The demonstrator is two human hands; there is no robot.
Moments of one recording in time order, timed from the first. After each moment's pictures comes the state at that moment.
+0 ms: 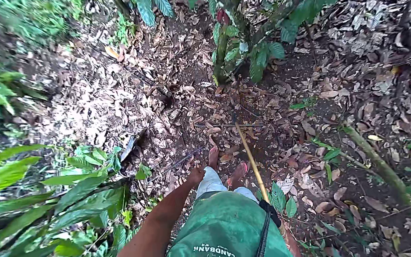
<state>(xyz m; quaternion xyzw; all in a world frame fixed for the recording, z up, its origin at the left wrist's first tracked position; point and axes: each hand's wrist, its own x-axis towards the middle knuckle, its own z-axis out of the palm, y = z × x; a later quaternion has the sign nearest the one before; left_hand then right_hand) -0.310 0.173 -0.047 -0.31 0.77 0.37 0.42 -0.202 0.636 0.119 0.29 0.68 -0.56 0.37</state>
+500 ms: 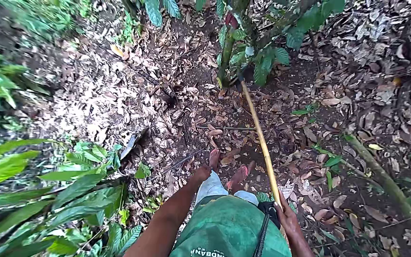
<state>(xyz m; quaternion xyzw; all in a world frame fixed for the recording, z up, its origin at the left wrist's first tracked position) -0.336 0.191 -0.054 -0.36 0.71 0.45 0.39 -0.291 0.619 0.071 0.11 0.85 -0.41 0.31</state>
